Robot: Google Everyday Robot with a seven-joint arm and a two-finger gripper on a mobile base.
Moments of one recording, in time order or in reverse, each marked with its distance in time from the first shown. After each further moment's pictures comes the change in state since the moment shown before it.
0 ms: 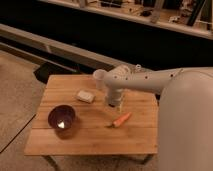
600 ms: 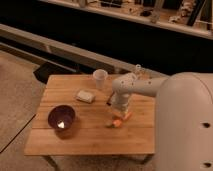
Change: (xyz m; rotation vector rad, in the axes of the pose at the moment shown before) arm -0.012 -0.038 0.042 0.016 0.059 0.108
